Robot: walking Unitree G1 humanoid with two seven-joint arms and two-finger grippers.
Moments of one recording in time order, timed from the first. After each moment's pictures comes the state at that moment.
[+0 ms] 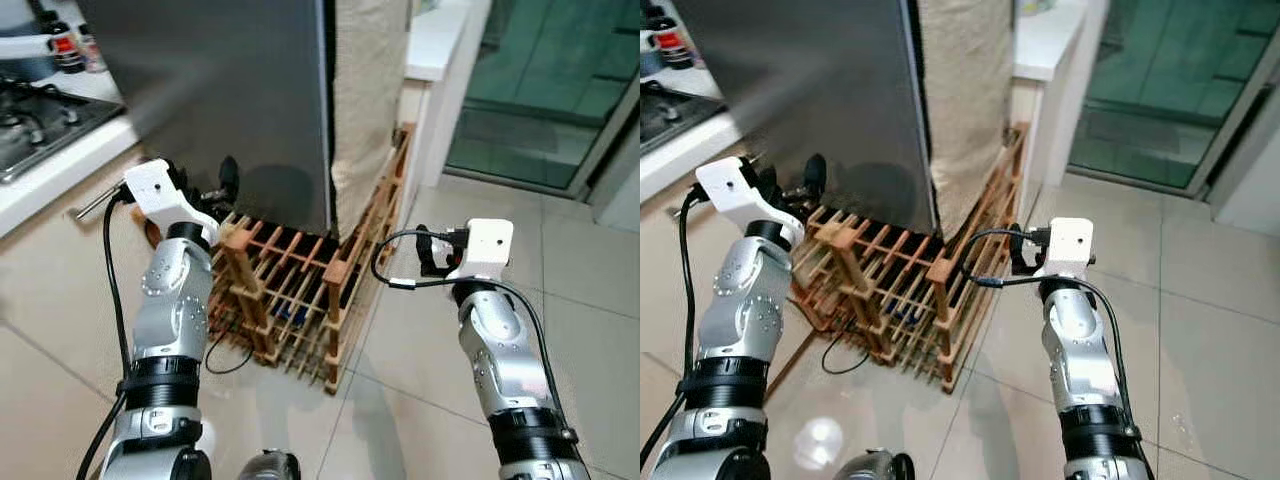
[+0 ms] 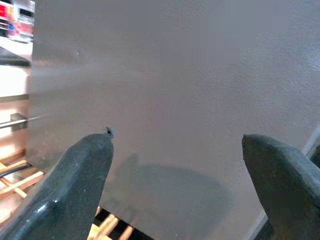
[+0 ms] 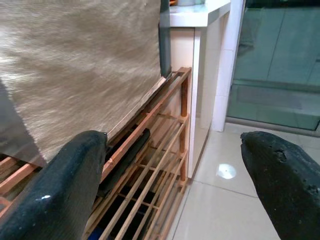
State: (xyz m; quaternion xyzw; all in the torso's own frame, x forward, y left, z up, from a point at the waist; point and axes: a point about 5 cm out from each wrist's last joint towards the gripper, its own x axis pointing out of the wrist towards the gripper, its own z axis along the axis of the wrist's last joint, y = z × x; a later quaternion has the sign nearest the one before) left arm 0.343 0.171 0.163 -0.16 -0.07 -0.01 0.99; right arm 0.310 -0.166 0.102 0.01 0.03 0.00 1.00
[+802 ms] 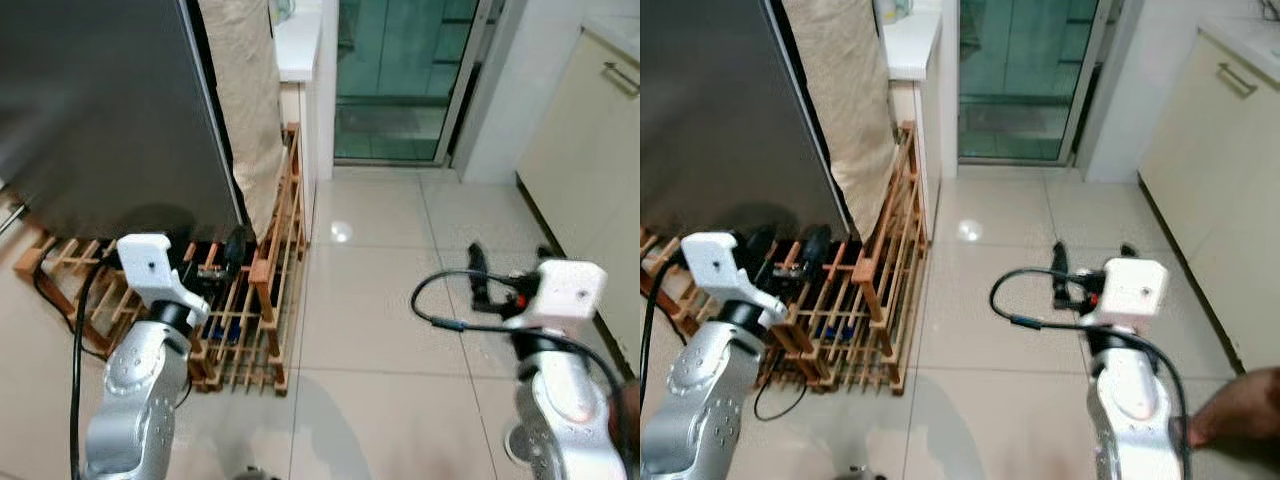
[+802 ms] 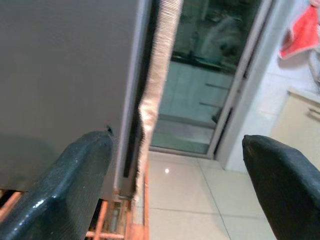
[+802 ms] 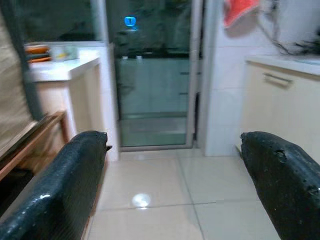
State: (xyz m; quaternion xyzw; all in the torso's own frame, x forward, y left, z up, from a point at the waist) left arm 0.256 0.179 0.146 -0.11 -0.05 -0.05 0.99; right arm 0.229 -0.203 0.137 0.01 -0.06 -0.07 1.00
